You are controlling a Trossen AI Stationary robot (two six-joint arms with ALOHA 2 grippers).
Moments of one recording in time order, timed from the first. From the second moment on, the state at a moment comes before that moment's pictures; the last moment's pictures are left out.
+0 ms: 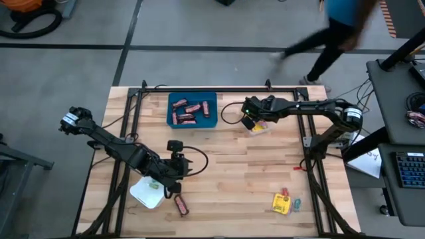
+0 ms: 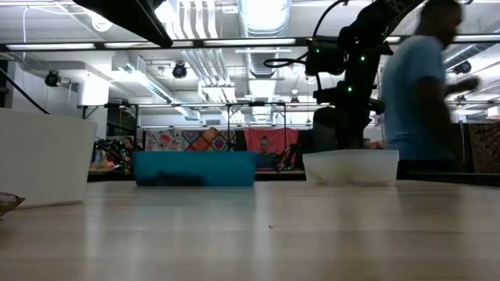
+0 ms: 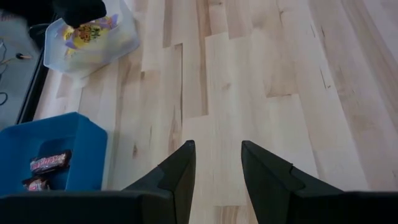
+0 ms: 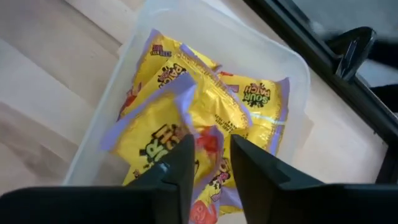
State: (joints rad) left arm -0.51 1.37 1.06 -0.60 -0.54 -0.19; right arm -0.38 1.57 1.00 -0.67 0.45 0.39
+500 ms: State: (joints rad) left arm -0.51 1.37 1.06 -0.60 -0.54 -0.21; right arm -0.35 1.41 1.00 -0.67 0.47 0.41
